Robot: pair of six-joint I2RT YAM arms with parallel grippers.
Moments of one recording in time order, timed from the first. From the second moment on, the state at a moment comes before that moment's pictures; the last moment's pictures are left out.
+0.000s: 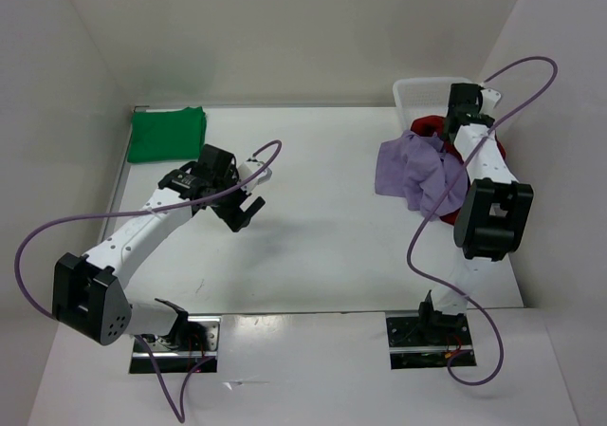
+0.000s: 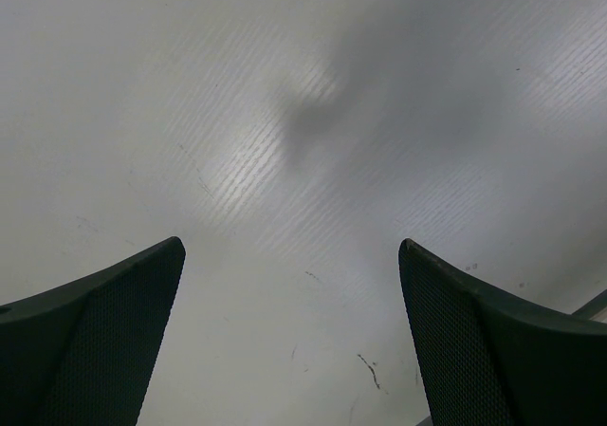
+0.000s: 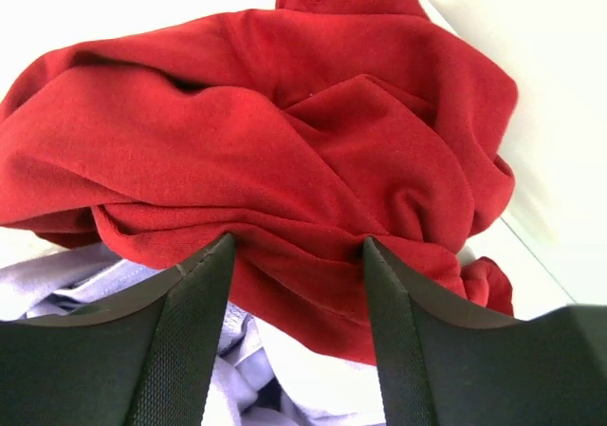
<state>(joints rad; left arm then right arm) -0.39 1.33 1.09 -0.75 0.15 0.42 -0.15 1.84 1.58 -0.54 0.53 0.37</state>
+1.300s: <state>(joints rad) -0.39 1.32 1.12 -0.77 0.11 0.44 0.20 1.26 2.09 -0.39 0.73 0.20</state>
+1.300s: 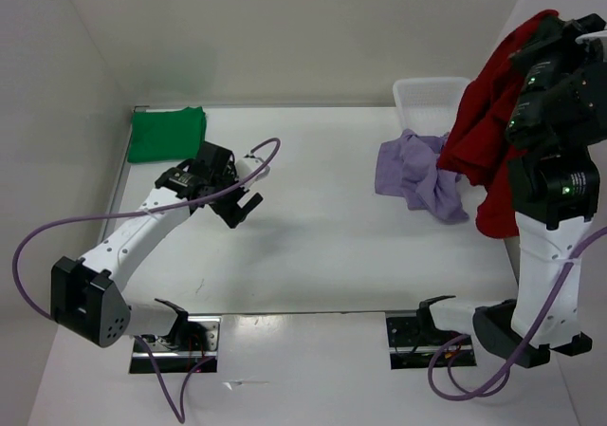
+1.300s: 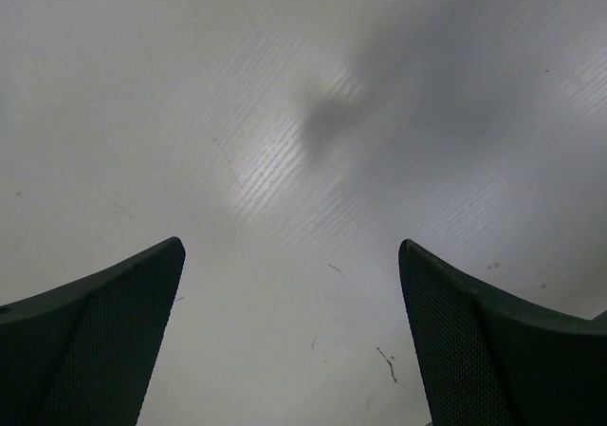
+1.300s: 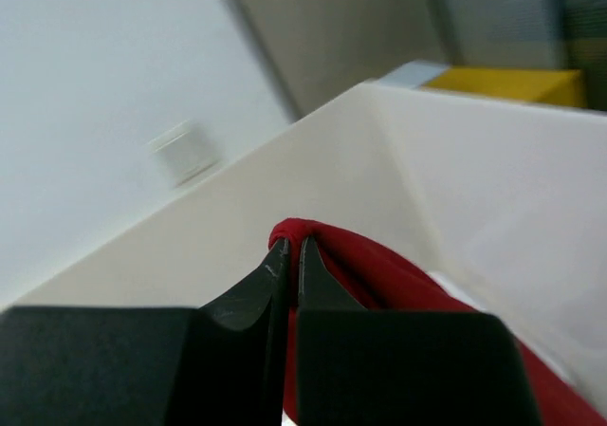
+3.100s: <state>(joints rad) -0.13 1.45 1.21 -0.72 0.12 0.33 0.68 2.12 1.60 -0.50 -0.04 0.46</state>
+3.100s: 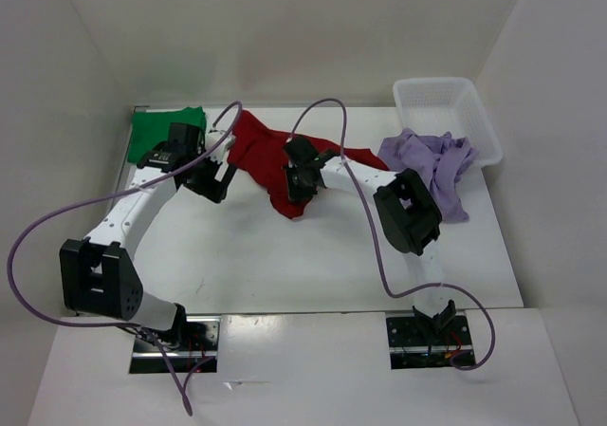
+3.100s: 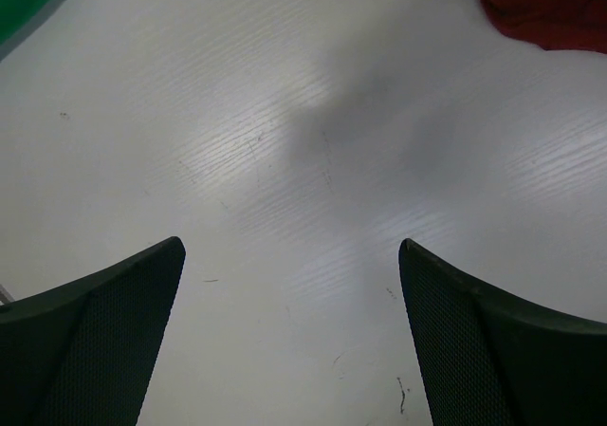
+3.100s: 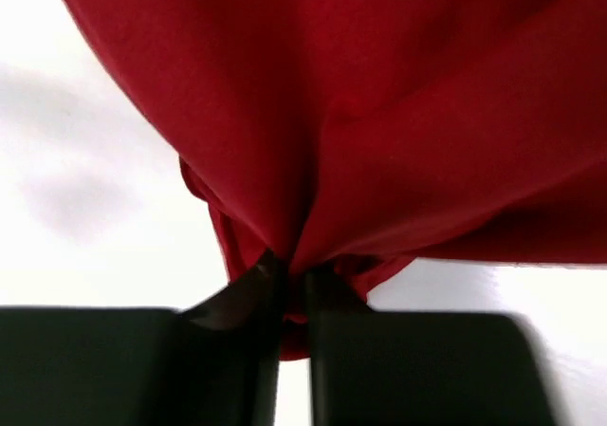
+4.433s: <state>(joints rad) -0.35 1.36 1.23 -0.79 0.24 0.49 0.54 1.56 1.44 -0.70 -0.09 0.35</state>
